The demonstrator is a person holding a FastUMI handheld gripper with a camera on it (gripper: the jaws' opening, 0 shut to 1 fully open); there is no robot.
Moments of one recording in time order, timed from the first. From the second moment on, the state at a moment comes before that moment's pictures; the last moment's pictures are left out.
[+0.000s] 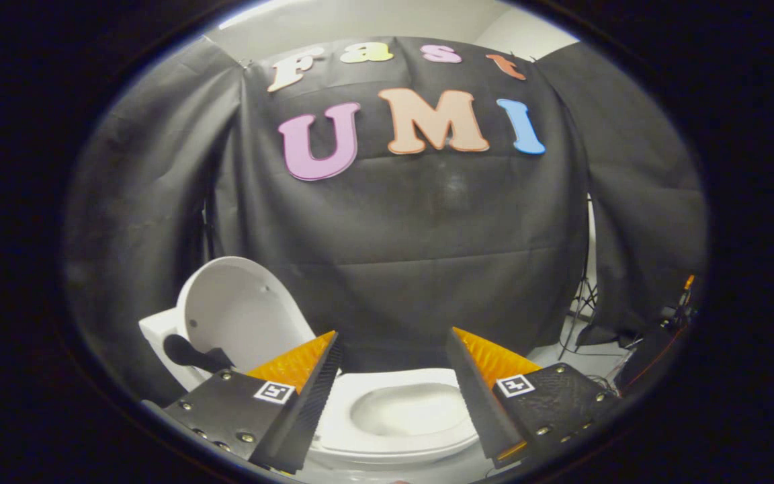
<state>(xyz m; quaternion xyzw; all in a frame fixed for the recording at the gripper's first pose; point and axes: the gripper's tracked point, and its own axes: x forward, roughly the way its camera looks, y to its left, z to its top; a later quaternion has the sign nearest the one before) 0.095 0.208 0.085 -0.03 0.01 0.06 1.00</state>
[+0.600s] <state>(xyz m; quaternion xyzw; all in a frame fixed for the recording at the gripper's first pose) 0.114 0.166 0.046 -0.04 0.04 0.05 1.00</state>
